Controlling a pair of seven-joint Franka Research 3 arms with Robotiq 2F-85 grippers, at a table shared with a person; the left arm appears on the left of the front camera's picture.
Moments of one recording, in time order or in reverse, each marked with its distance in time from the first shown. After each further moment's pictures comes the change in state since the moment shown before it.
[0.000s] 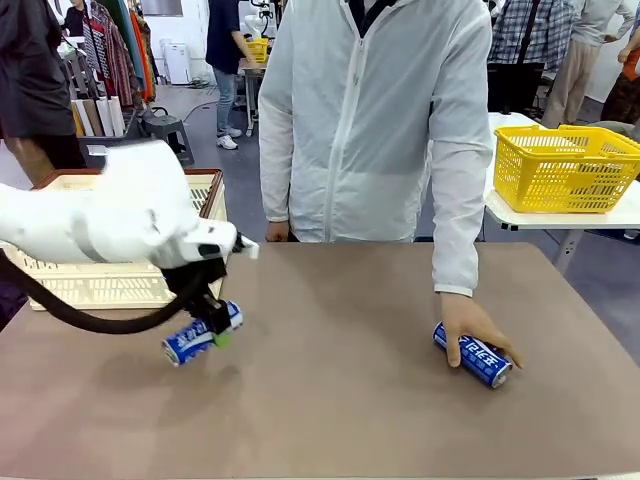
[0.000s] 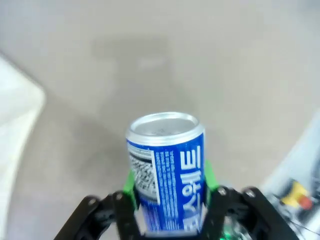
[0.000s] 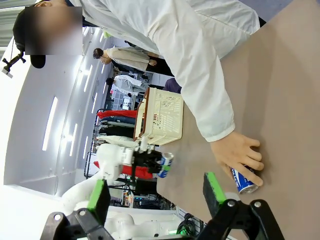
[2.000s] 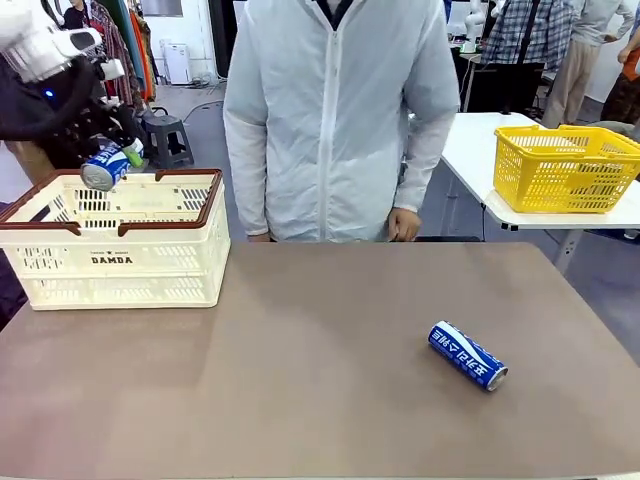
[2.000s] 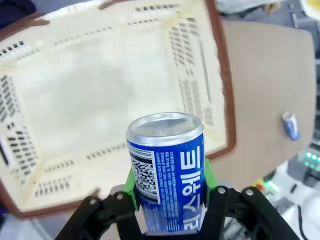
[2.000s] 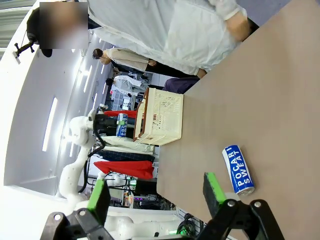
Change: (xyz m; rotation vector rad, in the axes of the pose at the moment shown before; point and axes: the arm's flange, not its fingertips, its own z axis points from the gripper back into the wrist) left arm 0.007 0.227 0.247 -0.076 -0.211 0.693; right arm 0.000 -0.001 0.001 -0.002 -0.002 -0.003
